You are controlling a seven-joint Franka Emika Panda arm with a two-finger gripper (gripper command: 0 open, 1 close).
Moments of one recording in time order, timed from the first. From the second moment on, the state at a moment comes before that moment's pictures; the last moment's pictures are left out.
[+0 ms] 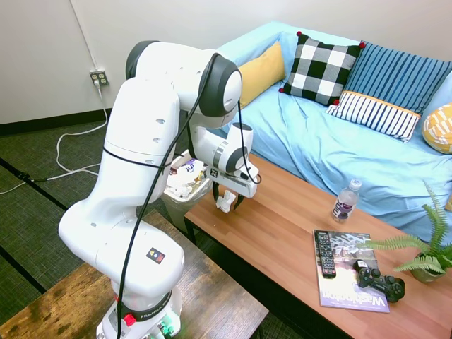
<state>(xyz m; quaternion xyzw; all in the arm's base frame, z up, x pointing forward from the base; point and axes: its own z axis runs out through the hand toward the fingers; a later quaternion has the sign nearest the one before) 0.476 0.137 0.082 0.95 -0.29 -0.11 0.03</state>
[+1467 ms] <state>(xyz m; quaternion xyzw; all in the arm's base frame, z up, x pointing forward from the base) 0.505 0.136 0.153 0.95 -0.30 -0.10 0.00</state>
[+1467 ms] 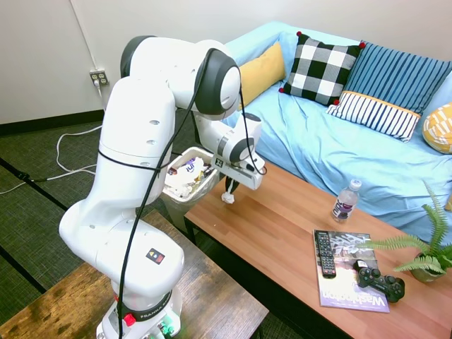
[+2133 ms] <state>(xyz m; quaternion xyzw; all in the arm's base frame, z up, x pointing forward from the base) 0.531 0.305 0.227 0.96 -0.26 -0.04 0.01</state>
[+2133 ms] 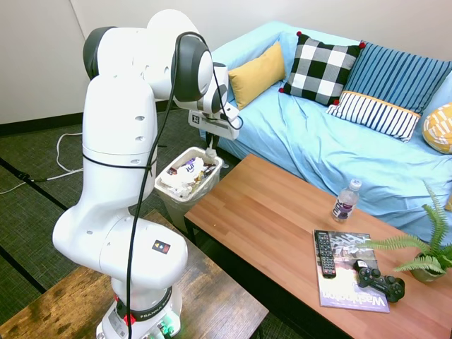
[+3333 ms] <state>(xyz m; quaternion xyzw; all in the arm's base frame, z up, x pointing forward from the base) 0.517 0.435 0.176 0.97 -0.23 -0.04 0.01</state>
